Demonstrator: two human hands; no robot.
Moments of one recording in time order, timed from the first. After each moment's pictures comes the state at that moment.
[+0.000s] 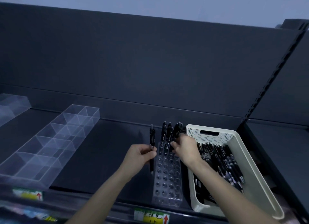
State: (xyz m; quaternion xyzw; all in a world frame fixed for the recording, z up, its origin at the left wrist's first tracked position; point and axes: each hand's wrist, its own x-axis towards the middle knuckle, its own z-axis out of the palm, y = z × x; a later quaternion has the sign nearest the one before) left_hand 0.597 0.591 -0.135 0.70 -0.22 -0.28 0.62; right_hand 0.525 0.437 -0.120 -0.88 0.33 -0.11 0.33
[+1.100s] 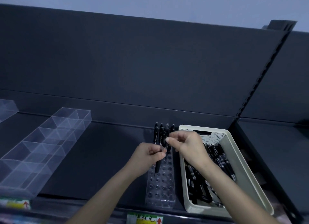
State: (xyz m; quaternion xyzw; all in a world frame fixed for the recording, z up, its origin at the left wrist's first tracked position) left_hand 0.582 0.565 -0.116 0.69 -0.36 -0.28 0.56; right_hand 0.493 0.441 -0.077 -0.83 0.24 -0.20 0.46
